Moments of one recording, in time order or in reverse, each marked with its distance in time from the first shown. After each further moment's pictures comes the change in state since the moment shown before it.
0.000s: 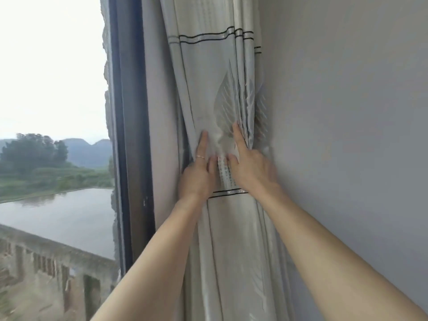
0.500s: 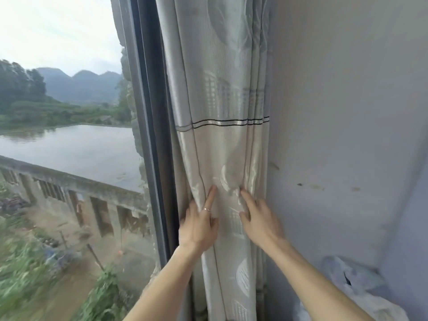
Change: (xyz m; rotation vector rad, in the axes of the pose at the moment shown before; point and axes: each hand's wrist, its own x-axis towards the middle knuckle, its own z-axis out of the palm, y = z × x) left_hand -0.335 -0.058 0.003 0.231 -0.446 -0.164; right_hand -0.335 0.042 0.048 -0.042 -0.426 0.134
